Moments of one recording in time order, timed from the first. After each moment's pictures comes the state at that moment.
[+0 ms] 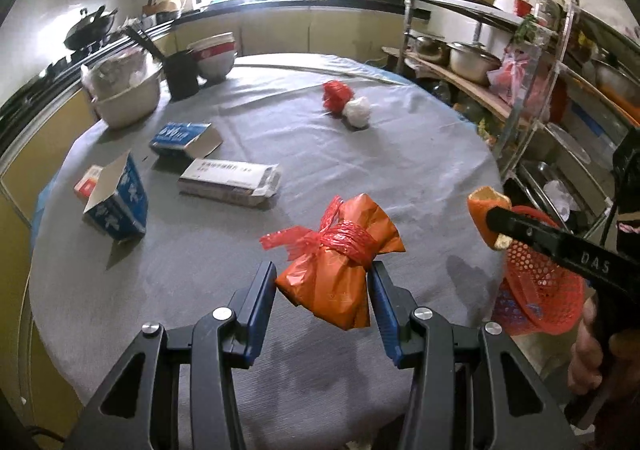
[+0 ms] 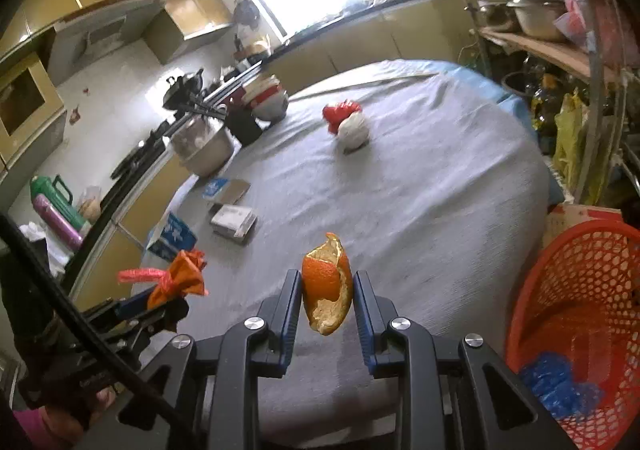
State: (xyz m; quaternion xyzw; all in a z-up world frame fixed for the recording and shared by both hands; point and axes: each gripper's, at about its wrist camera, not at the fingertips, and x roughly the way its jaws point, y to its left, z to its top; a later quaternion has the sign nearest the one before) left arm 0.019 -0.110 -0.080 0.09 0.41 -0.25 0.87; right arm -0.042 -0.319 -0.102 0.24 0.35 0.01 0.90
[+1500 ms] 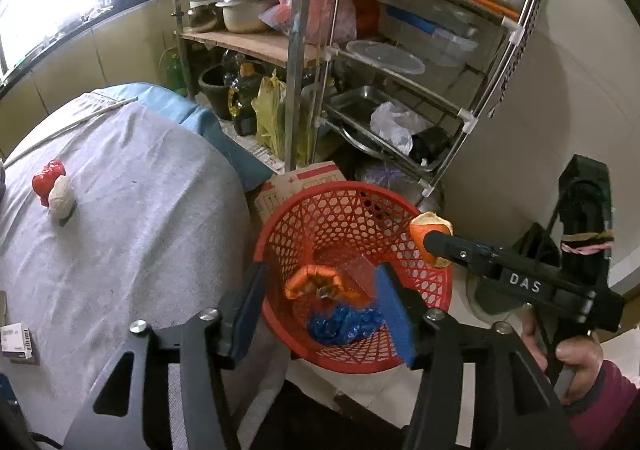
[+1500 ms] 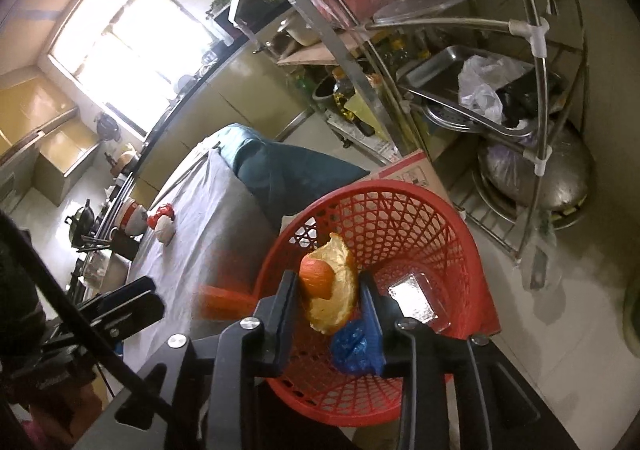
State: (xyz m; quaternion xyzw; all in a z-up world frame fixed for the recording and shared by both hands) left arm -0.051 -0.357 -0.070 0.21 0.42 -0.51 0.72; right arm -0.218 -0.501 -0.124 0.40 0.30 -0.23 0.83
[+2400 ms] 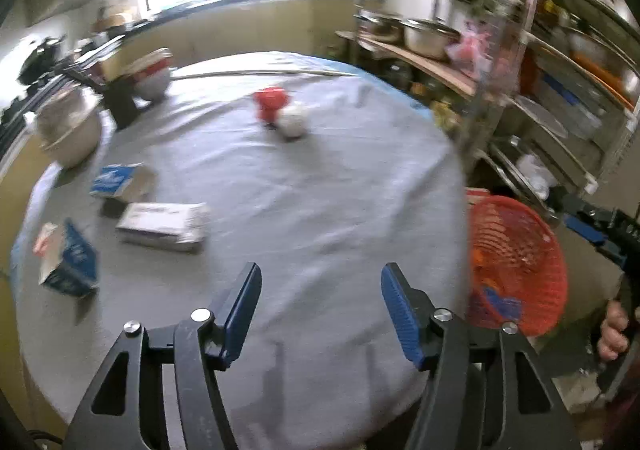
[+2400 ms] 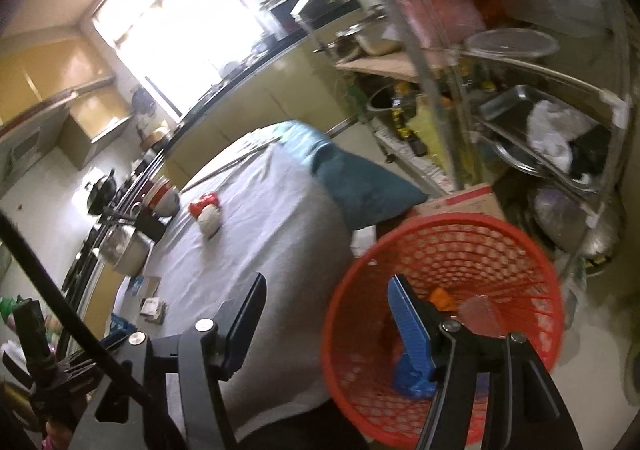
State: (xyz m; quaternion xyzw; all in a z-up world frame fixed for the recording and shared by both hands) left arm 0.036 -0.167 -0.071 0.14 0.42 -0.29 0.85; right arm -0.143 -0.451 -0.087 0.34 0.29 -0.17 0.88
